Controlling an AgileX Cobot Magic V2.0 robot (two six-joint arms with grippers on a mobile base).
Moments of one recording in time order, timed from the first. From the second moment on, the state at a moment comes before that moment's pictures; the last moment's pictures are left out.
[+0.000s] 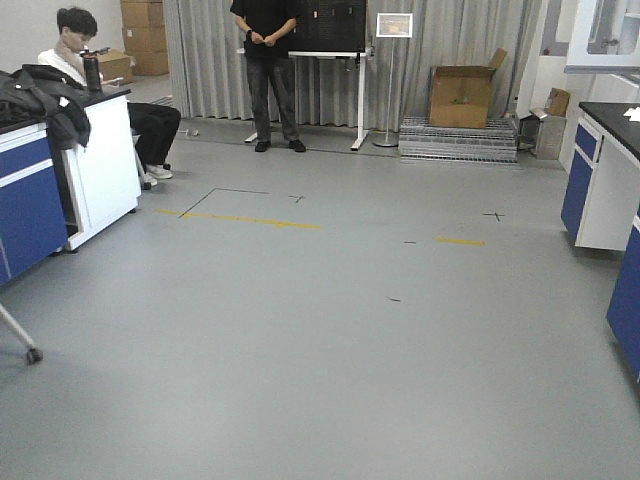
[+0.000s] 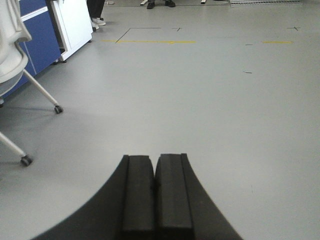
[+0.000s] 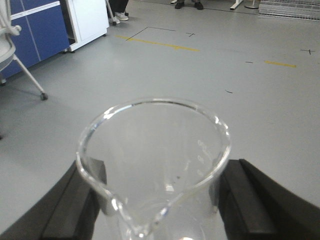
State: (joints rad) left arm -0.05 -0.02 0.03 0.18 0.36 -0.18; right arm 0.48 0.45 -0.47 -0.51 0.47 0.56
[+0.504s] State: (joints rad) left arm -0.05 -0.02 0.03 0.18 0.36 -0.18; right arm 0.48 0.45 -0.47 -0.51 0.47 0.56
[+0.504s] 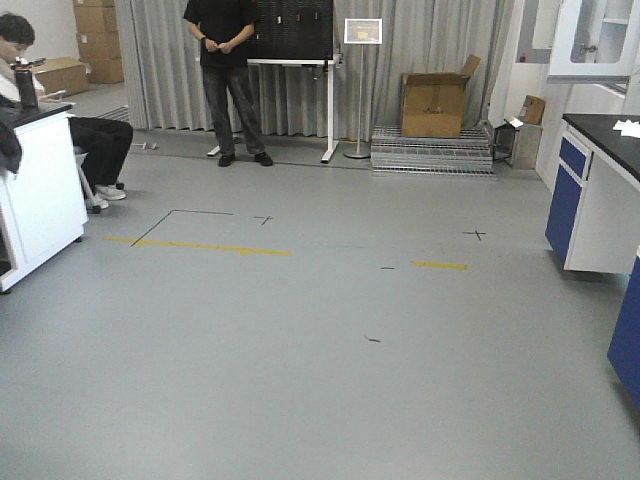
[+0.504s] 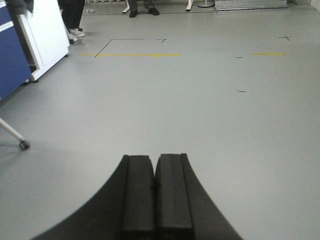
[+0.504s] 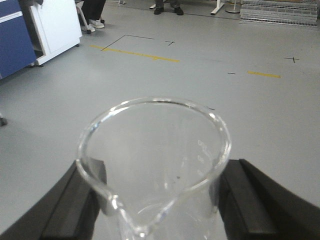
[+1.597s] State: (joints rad) left arm -0.05 -0.02 0.03 0.18 0.36 -0.18; right arm 0.48 0.45 -0.47 -0.51 0.47 0.56
